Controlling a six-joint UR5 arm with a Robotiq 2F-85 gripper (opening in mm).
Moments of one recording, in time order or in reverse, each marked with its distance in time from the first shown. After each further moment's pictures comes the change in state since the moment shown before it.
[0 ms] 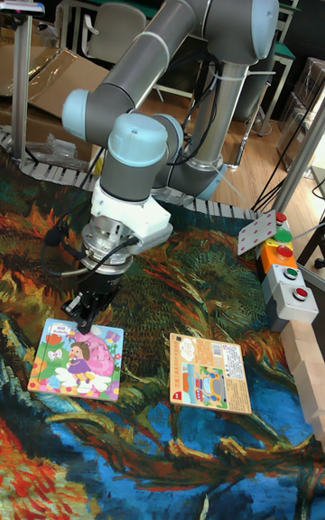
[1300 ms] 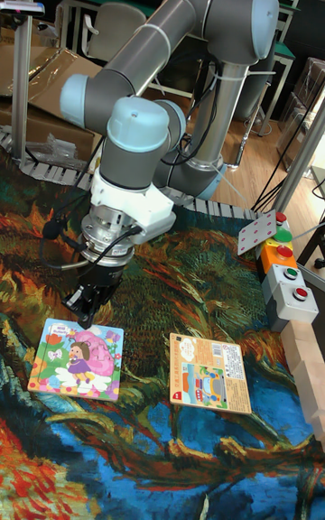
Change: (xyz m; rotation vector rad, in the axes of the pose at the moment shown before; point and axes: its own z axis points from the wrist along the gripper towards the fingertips) arm -0.009 -0.011 -0.023 0.002 -0.022 -0.025
